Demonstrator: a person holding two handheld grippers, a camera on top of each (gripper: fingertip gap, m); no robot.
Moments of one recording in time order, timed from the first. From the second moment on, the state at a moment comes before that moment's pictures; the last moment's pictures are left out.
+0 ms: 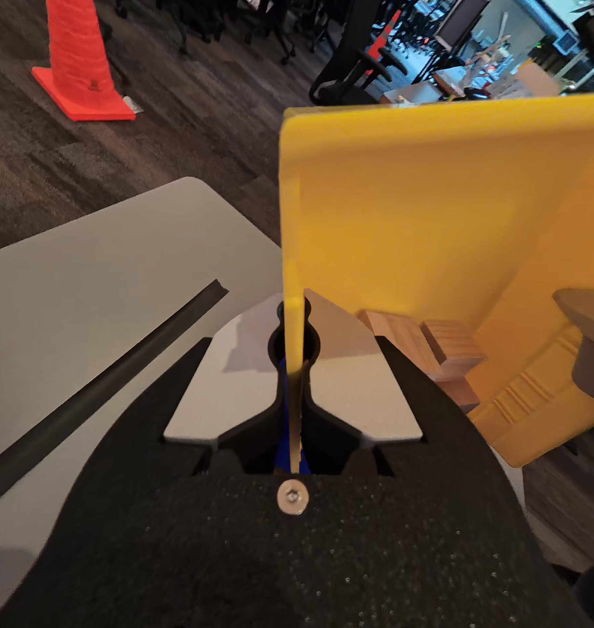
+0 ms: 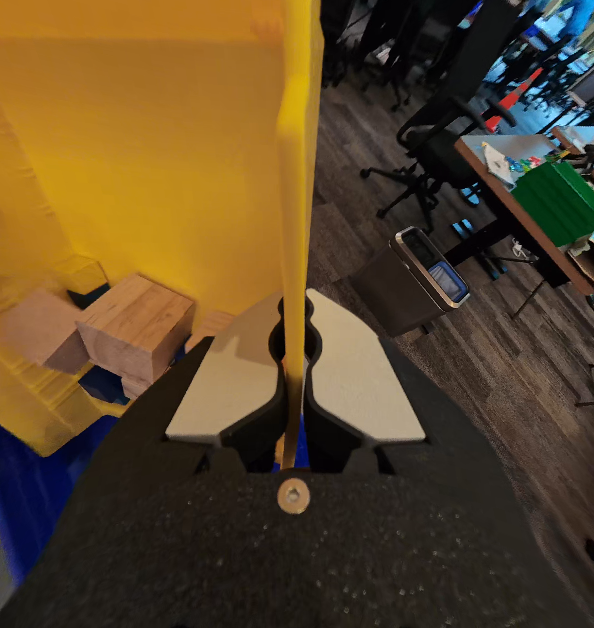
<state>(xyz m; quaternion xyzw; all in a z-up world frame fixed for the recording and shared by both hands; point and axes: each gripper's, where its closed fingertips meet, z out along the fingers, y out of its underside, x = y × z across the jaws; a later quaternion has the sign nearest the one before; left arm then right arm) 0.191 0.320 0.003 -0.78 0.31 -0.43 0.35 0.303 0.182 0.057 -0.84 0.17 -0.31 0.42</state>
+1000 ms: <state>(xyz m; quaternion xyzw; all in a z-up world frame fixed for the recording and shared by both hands) 0.190 0.265 0.032 -0.55 0.38 -0.53 0.52 0.264 0.097 0.064 -0.61 0.22 -0.44 0.62</state>
